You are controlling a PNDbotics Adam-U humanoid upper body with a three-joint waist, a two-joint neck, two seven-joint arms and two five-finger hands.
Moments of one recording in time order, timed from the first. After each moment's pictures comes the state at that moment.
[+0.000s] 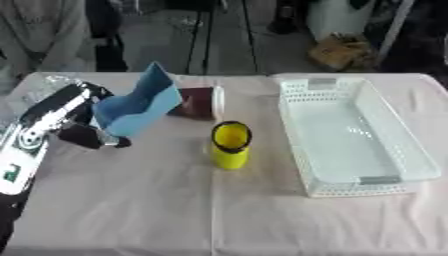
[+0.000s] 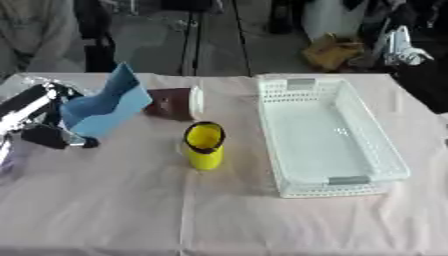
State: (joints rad) left arm -0.59 0.49 -0.06 -1.38 -0.62 -0.13 -0.40; right arm -0.41 -0.42 -0.01 -1.92 0.31 -0.10 -0.06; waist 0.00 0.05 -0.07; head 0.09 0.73
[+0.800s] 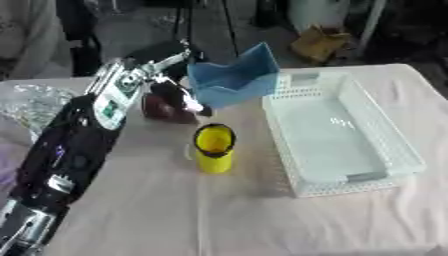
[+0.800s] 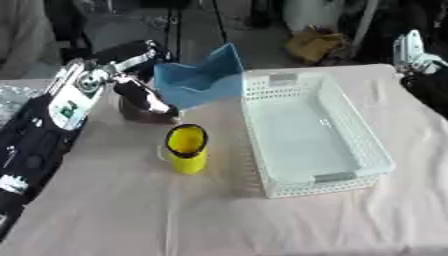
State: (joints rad) left arm -0.91 0.30 -0.16 -1.11 -0.78 -0.32 -0.38; right arm -0.53 -0.38 0.06 -1.94 0.28 -0.12 0.00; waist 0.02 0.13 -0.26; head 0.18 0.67
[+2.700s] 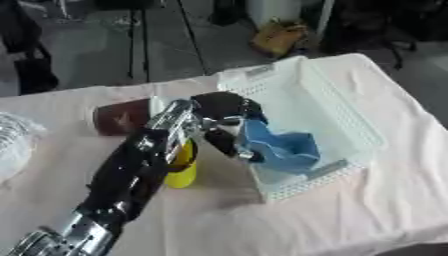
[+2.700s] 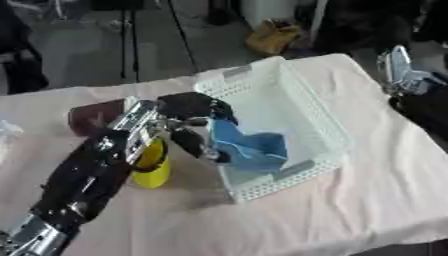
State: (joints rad) left arm -0.92 0.18 -0.13 -1.02 -1.22 -0.58 -0.29; right arm -0.59 -0.32 0.11 -1.95 0.26 -0.14 0.07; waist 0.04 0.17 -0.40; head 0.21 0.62
